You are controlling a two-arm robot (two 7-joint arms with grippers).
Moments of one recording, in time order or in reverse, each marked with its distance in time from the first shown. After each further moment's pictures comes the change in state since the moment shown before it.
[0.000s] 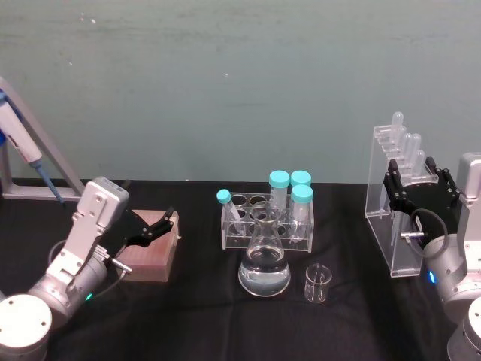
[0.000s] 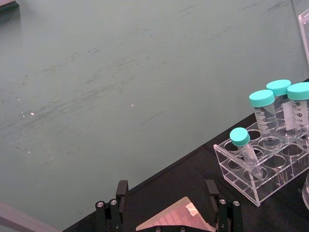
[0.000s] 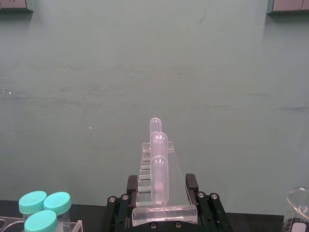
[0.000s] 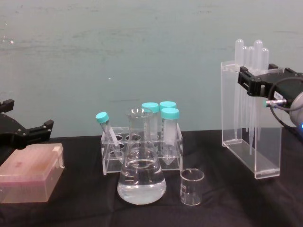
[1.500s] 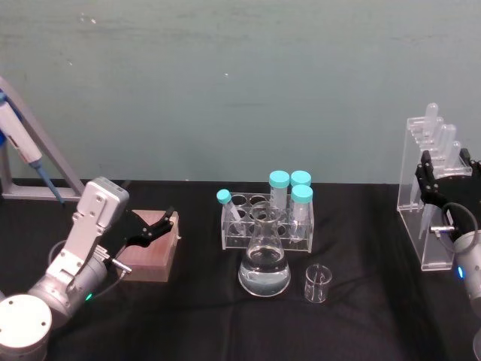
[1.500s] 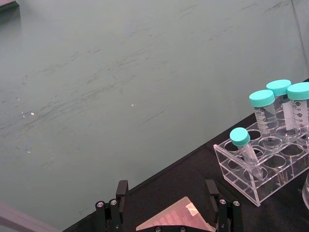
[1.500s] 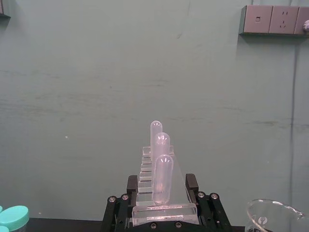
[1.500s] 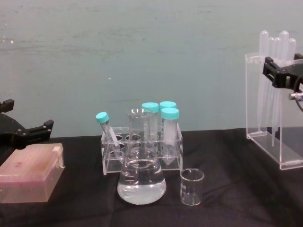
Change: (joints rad) left arm 0.000 0.000 0.000 0.000 0.000 0.000 0.000; right arm 0.009 0.027 0.057 0.005 -0.029 -0.052 -0.009
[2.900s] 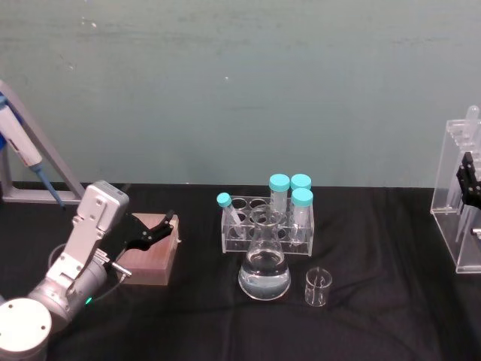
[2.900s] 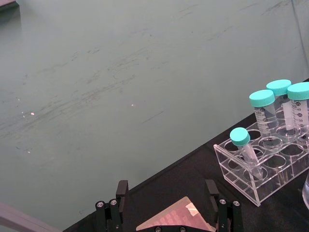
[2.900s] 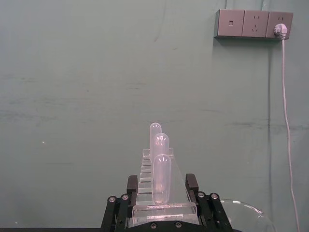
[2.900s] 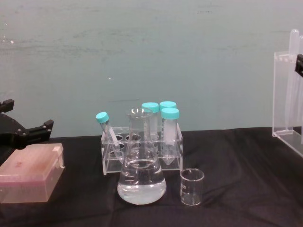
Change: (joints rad) left arm 0.000 0.000 0.000 0.000 0.000 0.000 0.000; right arm 0.023 0.057 0.081 0.048 0.054 -0.048 0.048
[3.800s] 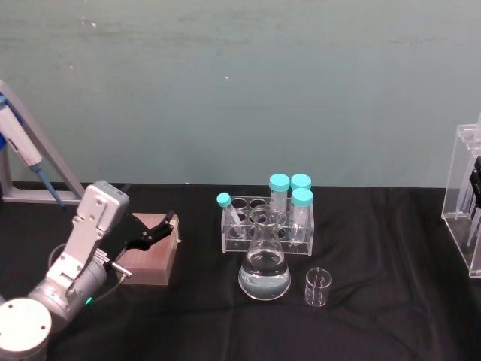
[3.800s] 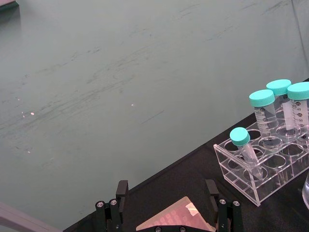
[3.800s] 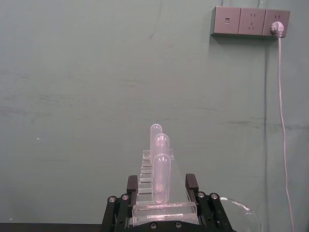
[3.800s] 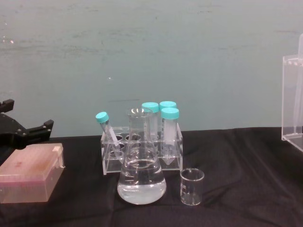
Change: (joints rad) left arm 0.000 0.000 0.000 0.000 0.000 0.000 0.000; right arm 0.006 0.037 0.020 0.029 0.026 -0.019 0.033
